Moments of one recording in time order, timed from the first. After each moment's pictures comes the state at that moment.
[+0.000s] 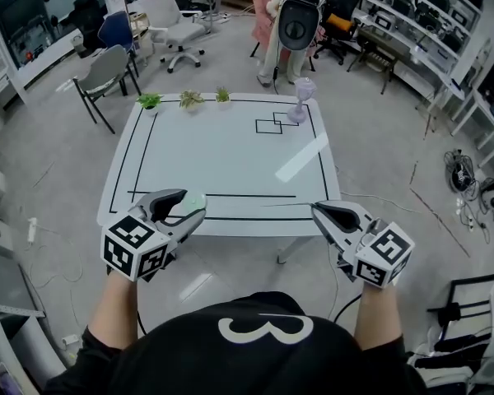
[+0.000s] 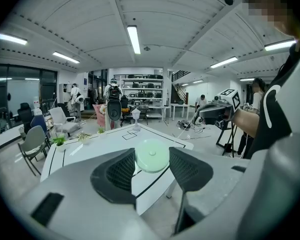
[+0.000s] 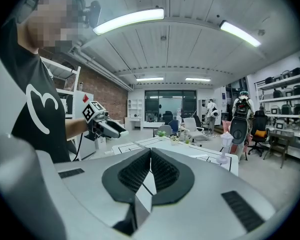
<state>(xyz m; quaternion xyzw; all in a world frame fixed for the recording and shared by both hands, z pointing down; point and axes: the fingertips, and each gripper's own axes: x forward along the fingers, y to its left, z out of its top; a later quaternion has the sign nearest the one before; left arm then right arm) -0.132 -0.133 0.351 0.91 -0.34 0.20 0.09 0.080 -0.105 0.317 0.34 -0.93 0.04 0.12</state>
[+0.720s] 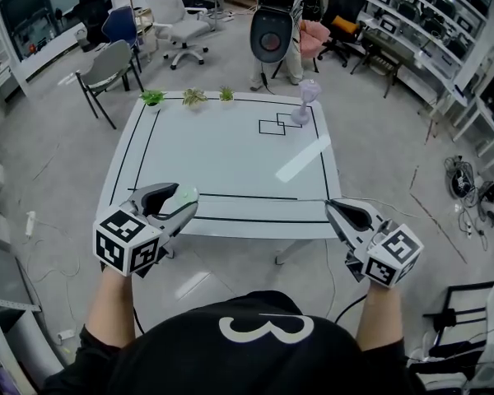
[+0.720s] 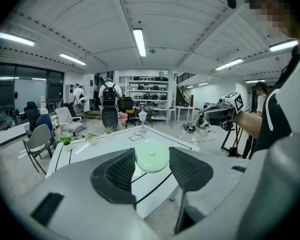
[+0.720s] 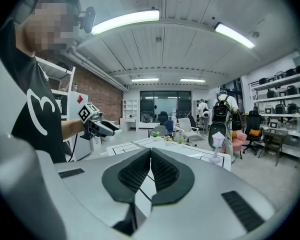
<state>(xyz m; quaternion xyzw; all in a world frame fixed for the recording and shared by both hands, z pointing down) -0.153 -0.146 0.348 0.90 -0.37 0.19 0.10 0.104 -0.119 0.315 0.36 -0.92 0.04 0.11</state>
